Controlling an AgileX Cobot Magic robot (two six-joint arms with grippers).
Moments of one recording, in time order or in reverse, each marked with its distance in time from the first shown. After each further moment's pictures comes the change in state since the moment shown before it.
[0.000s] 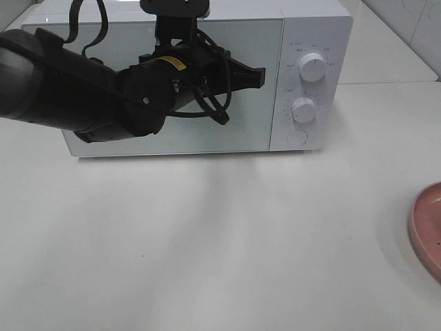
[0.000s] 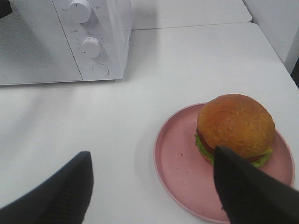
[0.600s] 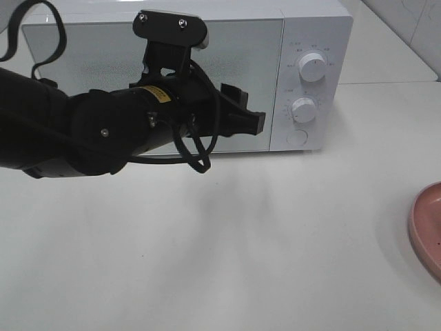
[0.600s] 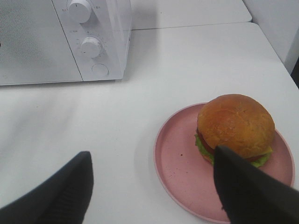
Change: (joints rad) left arm -0.091 -0.184 0.227 -0.038 0.141 0.036; right arm 0.000 0.000 0.000 0.000 0.000 0.000
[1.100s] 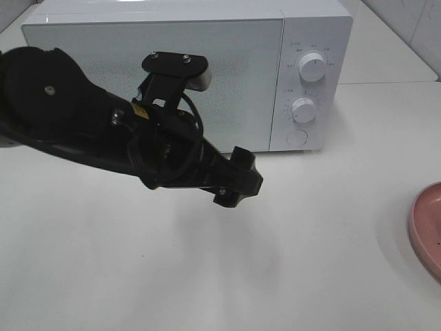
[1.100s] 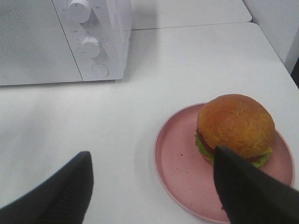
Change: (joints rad) left arm 0.043 -0.119 0.007 0.007 0.586 0.002; right arm 0.000 0.000 0.000 0.000 0.000 0.000
